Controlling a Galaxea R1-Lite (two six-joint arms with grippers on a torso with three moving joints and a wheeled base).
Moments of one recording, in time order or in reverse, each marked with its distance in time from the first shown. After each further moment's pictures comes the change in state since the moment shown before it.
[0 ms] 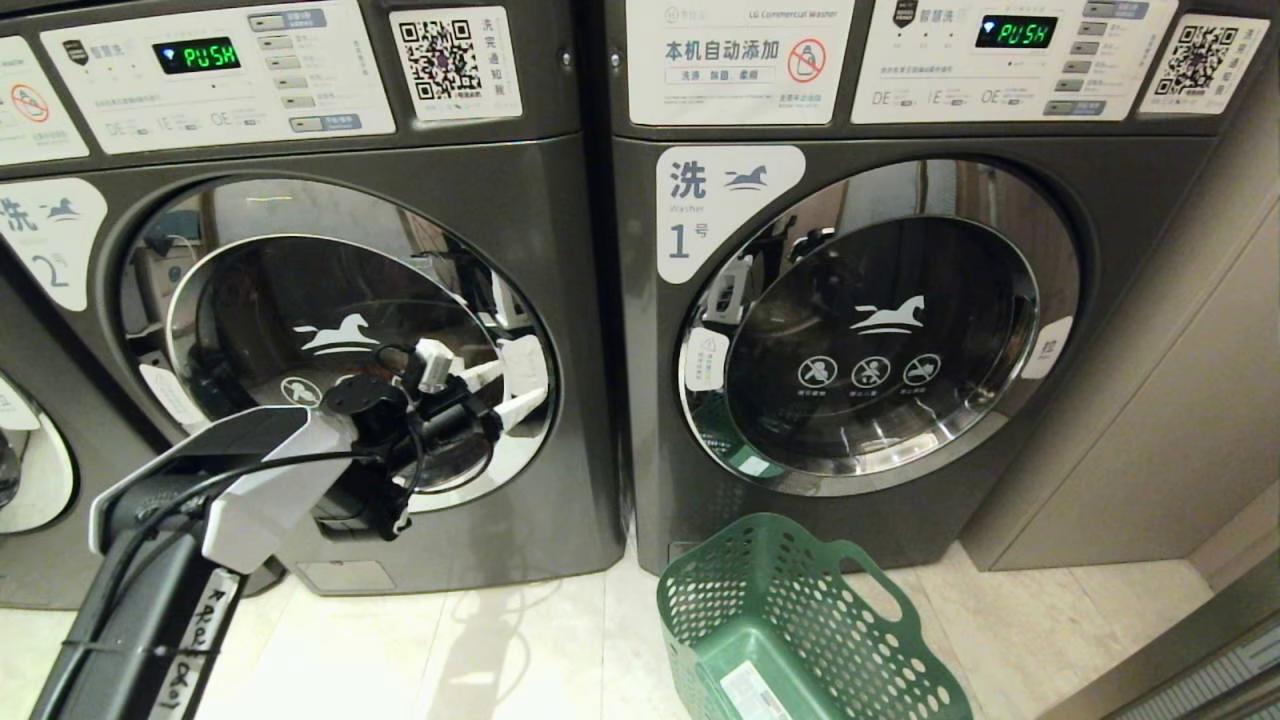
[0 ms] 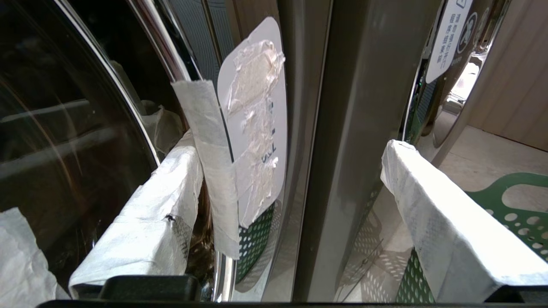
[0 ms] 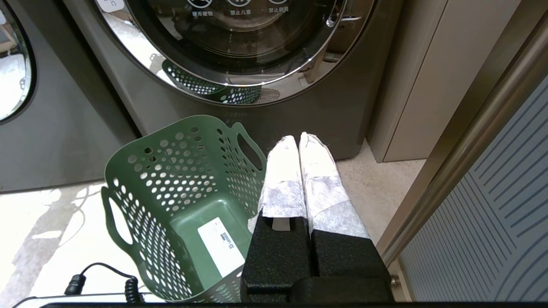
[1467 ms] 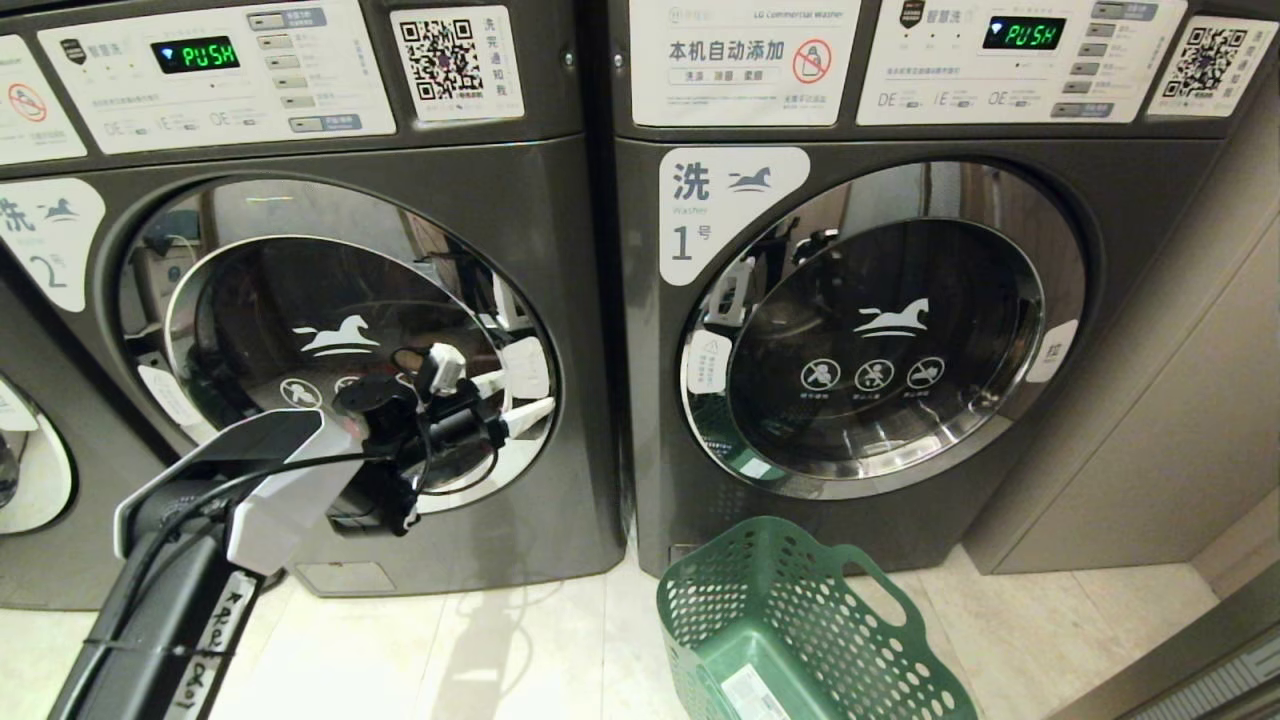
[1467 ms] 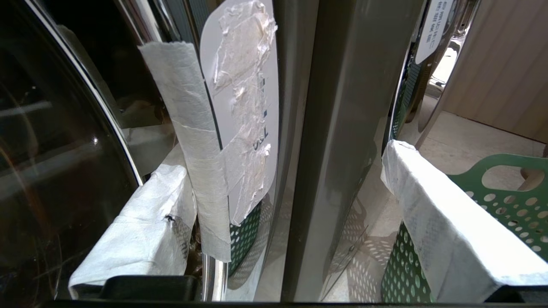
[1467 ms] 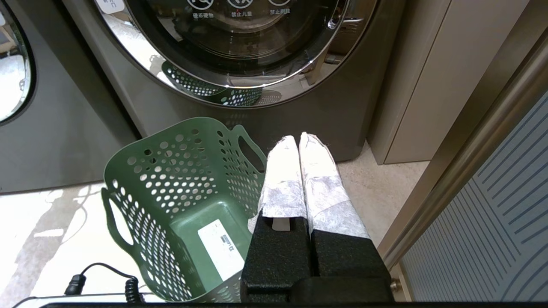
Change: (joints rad) left arm -0.042 0.035 -0.073 0.055 -0.105 0.004; right arm 0.000 0.000 0.000 0.000 0.000 0.000
